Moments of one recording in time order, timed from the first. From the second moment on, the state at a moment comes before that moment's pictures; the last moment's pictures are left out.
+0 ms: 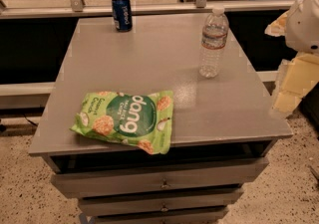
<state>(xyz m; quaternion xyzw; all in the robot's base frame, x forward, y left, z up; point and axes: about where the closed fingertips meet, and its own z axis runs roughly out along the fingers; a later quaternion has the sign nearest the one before) 0.438 -0.217 0.976 -0.60 0.78 -0.03 0.16</state>
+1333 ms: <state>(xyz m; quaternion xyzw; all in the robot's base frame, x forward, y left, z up) 0.559 -0.212 0.944 -0.54 0.79 -0.04 0.29</state>
